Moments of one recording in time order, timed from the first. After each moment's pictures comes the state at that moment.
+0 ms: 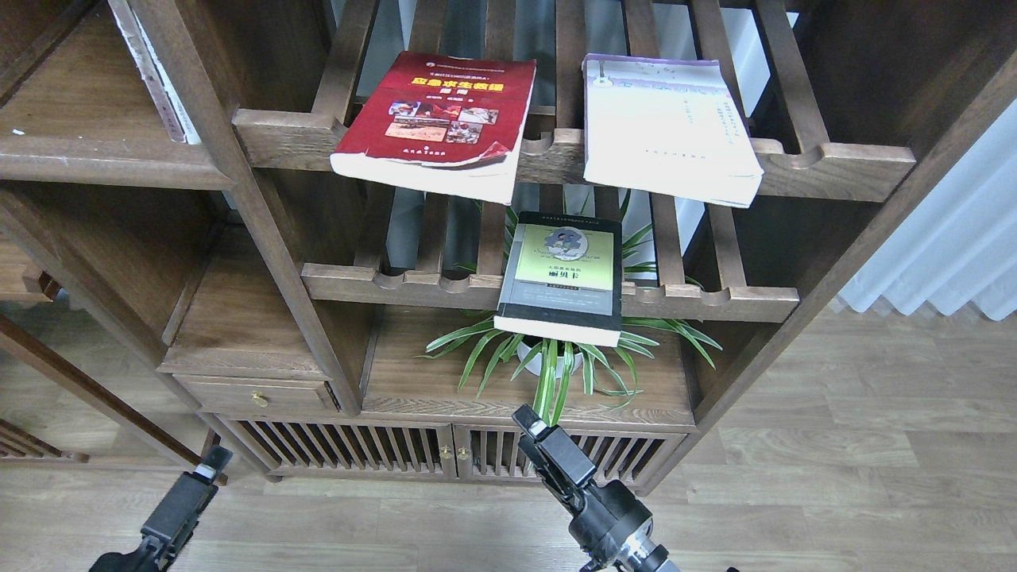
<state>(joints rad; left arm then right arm) 0.46 0.39 -1.18 -1.41 -0.02 -0.49 -0.11 -0.13 0.01 0.90 1.09 -0.01 0.58 0.01</state>
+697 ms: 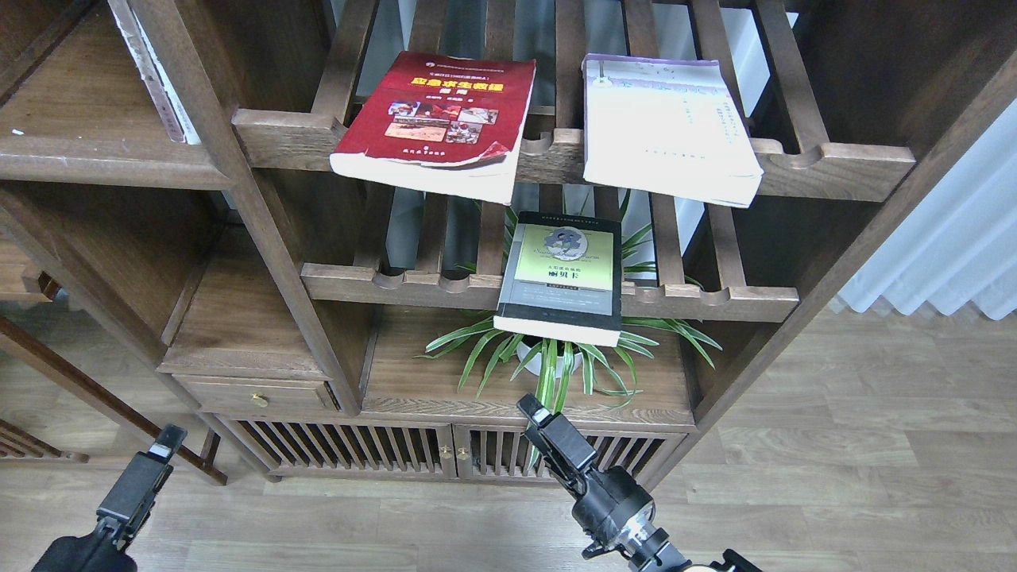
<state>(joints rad) 0.46 0.39 -1.27 -1.39 -0.02 -0.49 -0.11 -0.07 0.02 0.83 1.07 0.02 0.58 0.09</state>
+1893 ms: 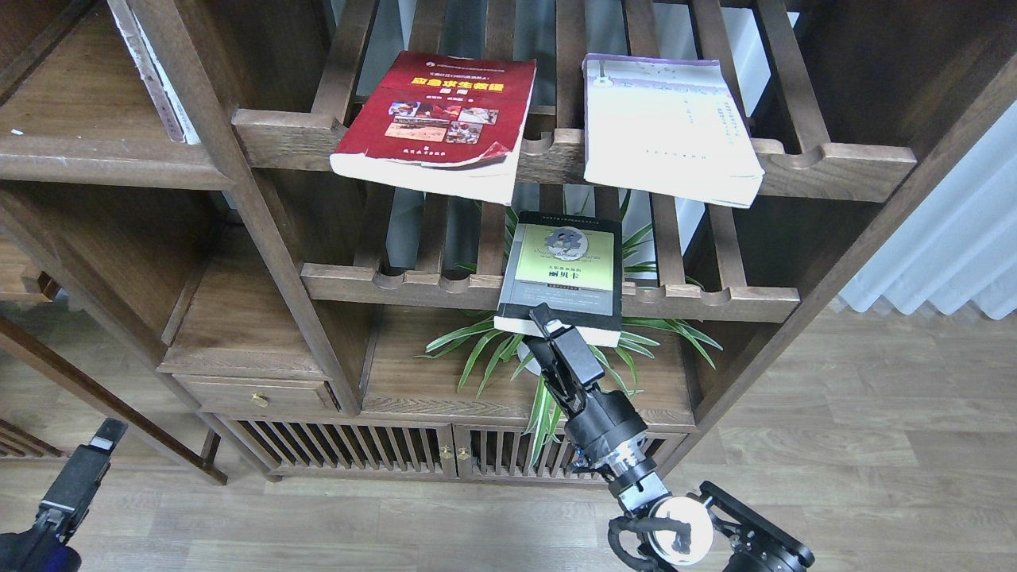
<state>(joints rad) 0.45 0.42 -1.37 -1.31 -0.02 -0.49 -0.11 0.13 0.02 0.81 1.06 0.15 0.58 0.22</state>
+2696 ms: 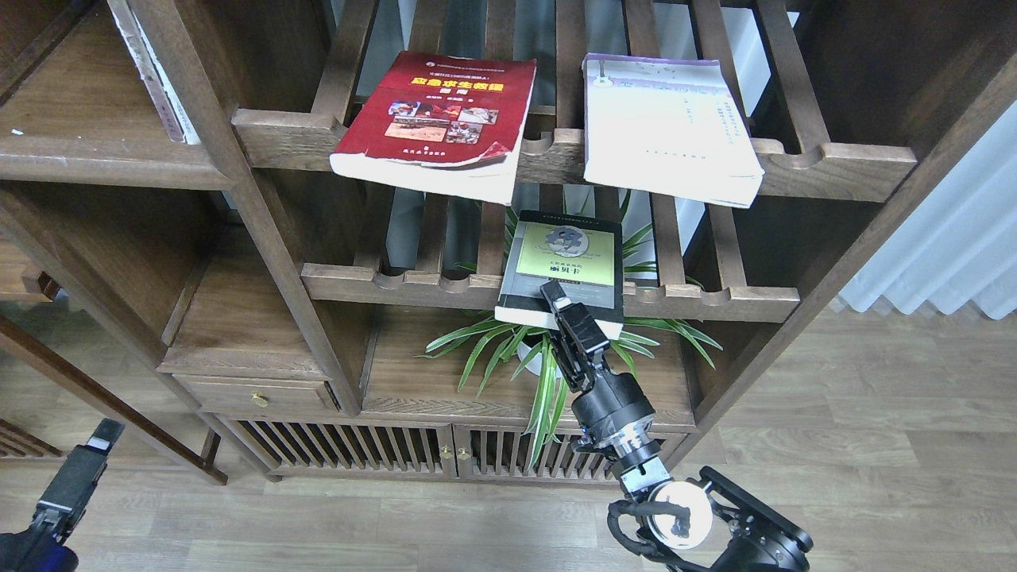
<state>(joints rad) 0.45 0.42 -1.39 -1.30 -0.02 -0.49 -0.11 0.14 0.01 0.85 1.03 0.21 0.58 0.28</state>
